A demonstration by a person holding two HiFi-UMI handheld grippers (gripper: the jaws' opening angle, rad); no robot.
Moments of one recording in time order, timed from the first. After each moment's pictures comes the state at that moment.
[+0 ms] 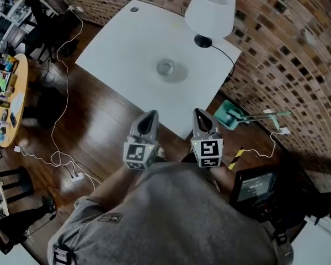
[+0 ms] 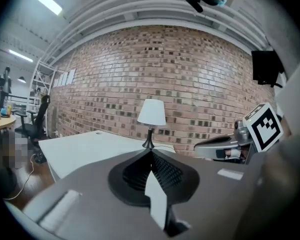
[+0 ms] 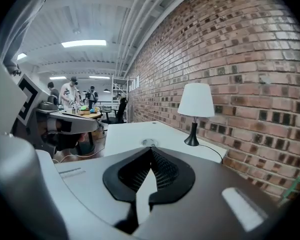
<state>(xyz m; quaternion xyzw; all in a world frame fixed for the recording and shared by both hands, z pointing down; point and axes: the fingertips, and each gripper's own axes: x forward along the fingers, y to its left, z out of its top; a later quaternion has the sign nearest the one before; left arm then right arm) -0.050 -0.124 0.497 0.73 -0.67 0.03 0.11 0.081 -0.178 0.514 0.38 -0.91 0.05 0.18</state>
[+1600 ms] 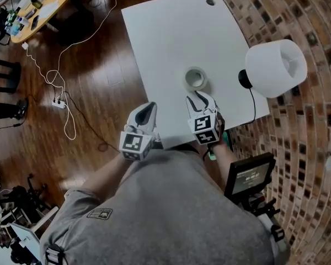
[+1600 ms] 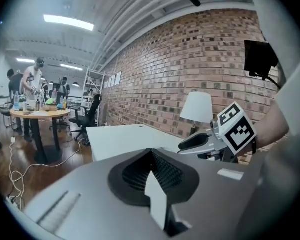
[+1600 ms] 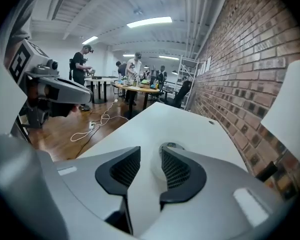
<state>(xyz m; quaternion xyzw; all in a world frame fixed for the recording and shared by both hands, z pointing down) -0.098 -0.122 0.524 0.51 -0.84 0.02 0.17 -0.054 -0.252 0.573 -0.02 -0.93 -0.11 0.34</state>
